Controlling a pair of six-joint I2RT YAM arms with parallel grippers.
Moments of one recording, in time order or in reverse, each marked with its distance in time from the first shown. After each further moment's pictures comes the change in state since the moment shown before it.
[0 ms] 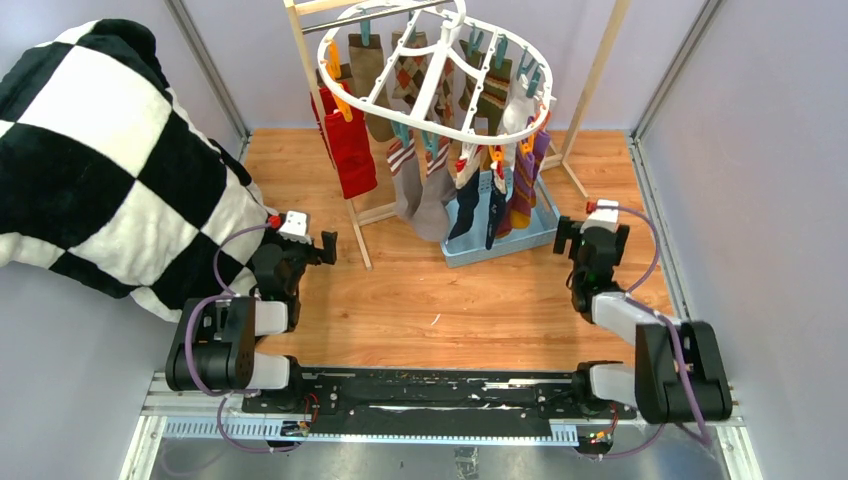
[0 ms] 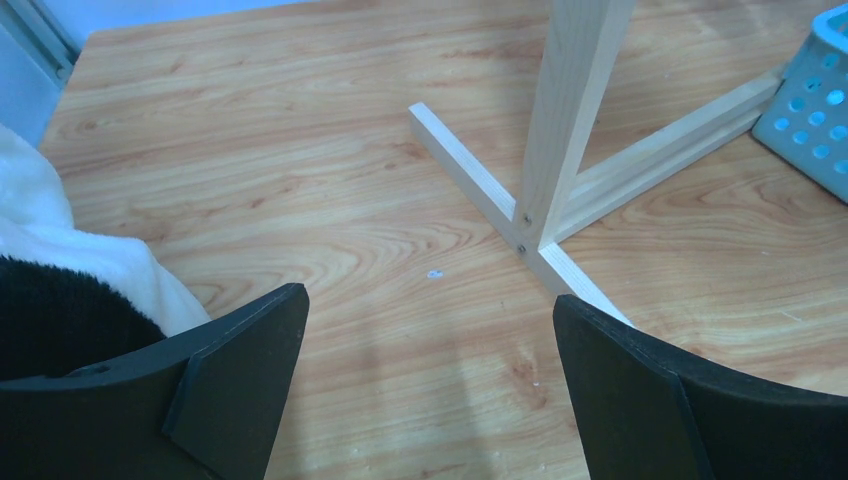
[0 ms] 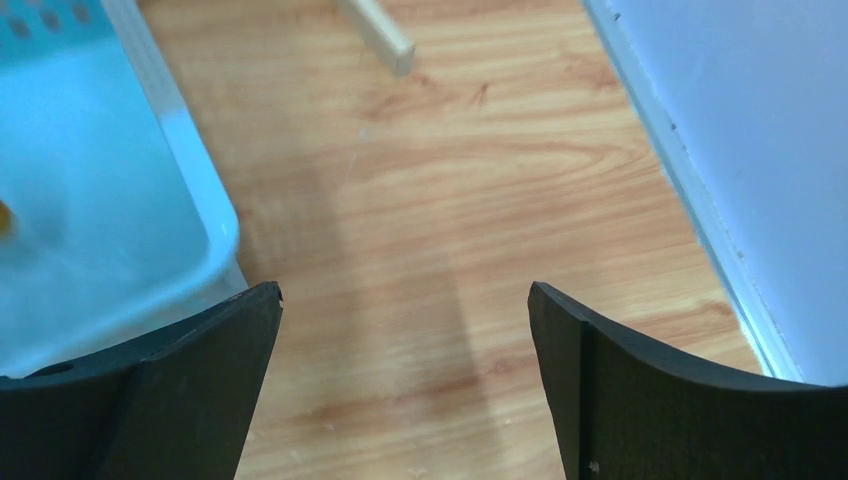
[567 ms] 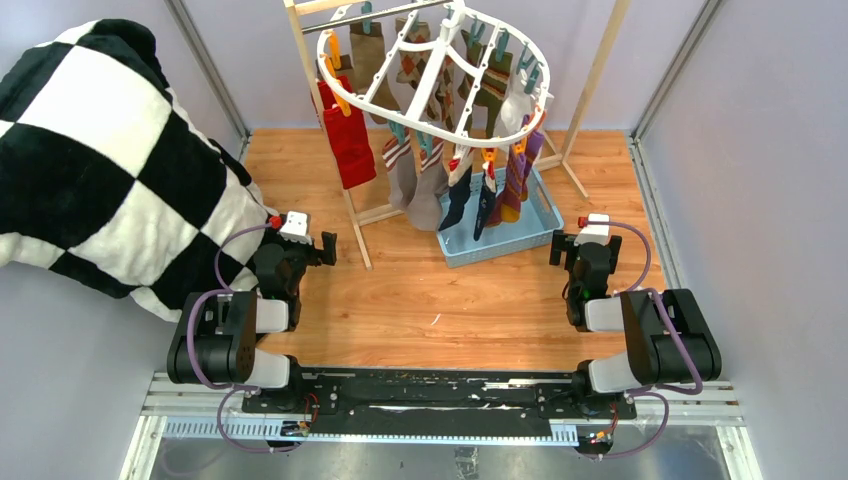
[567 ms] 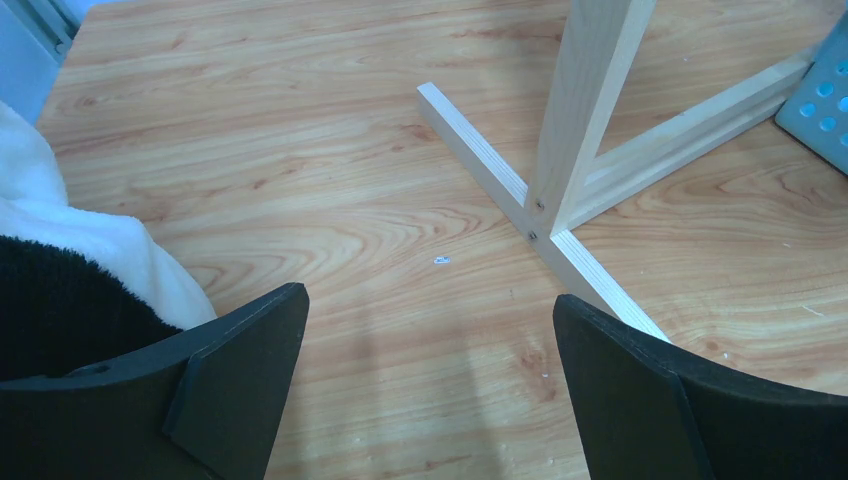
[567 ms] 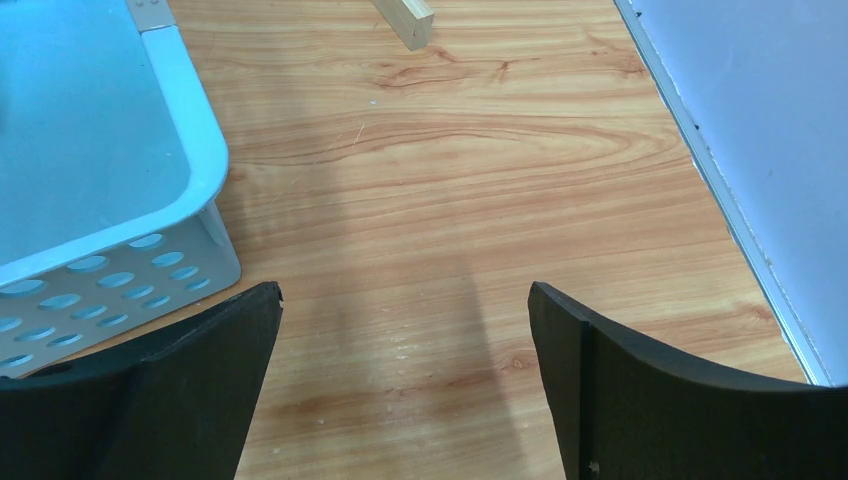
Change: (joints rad) left arm -0.003 0.027 0.000 0.016 -0.019 -0.001; right arm -0.001 0.130 -0.072 0.239 -0.020 -0.025
